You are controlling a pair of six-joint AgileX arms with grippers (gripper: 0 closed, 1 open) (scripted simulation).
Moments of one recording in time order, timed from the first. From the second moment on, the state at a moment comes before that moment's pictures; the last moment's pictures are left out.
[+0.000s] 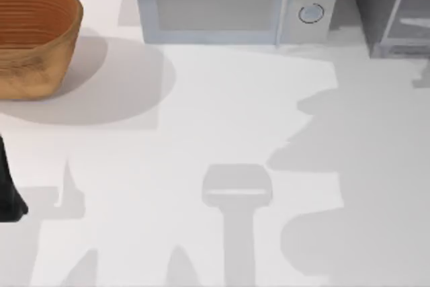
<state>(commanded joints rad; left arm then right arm) 0.00 0.00 0.00 0.00 0.00 0.00 -0.29 1.59 0.71 0.90 -0.26 0.01</state>
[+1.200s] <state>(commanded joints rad) 0.00 0.00 0.00 0.00 0.00 0.00 0.00 0.02 0.01 0.01 0.00 0.00</state>
